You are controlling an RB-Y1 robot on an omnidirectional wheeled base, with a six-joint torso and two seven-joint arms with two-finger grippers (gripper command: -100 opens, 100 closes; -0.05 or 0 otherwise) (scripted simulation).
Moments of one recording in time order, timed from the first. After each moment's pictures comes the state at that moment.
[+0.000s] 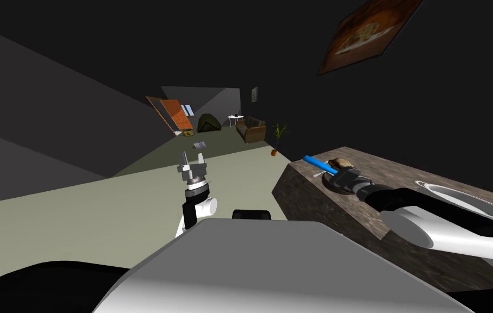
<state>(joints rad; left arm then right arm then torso) 0.45 -0.04 0.01 -2.25 0.11 -0.60 0.12 0.69 -0.73 -0.54 -2.26 -0.71 0.50 -0.52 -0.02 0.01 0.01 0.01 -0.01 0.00</state>
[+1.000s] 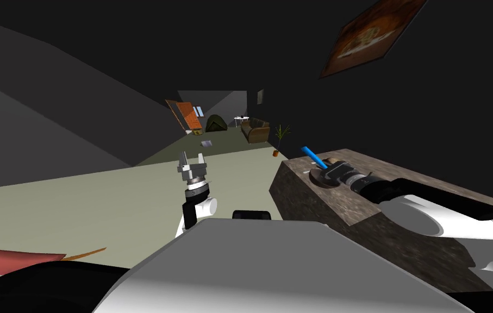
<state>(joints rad) 0.45 -0.04 0.01 -2.25 0.11 -0.60 0.12 0.62 -0.82 -0.52 -2.23 -0.99 0.47 -0.69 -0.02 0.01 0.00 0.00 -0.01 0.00</state>
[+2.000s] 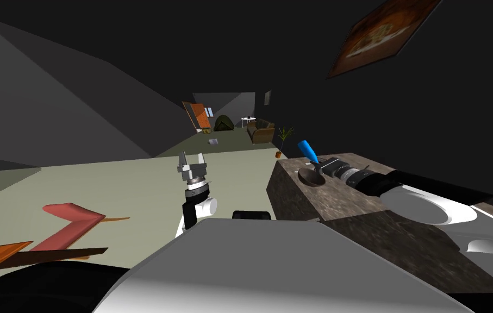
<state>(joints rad) 0.45 -0.04 0.01 -2.25 0.11 -0.60 0.12 0.57 -0.92 -0.49 -2.19 -1.25 0.43 -0.88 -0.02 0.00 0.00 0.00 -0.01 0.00</state>
